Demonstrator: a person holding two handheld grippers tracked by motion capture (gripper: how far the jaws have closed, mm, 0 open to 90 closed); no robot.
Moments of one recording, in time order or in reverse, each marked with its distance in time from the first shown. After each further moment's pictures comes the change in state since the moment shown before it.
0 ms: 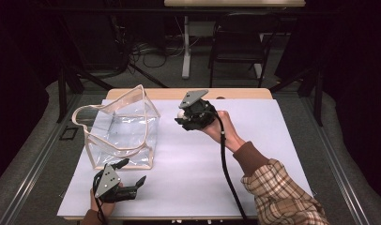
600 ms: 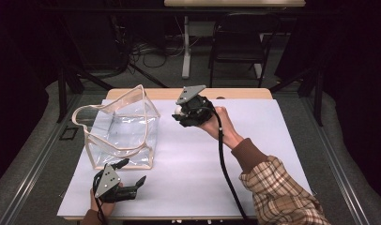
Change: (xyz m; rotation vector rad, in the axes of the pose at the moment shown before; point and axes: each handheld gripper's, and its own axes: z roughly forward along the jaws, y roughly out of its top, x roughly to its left) left arm 0.000 0.000 0.000 -0.001 0.000 0.000; right arm -0.003 0.013 -0.001 -0.011 -0.003 -0.010
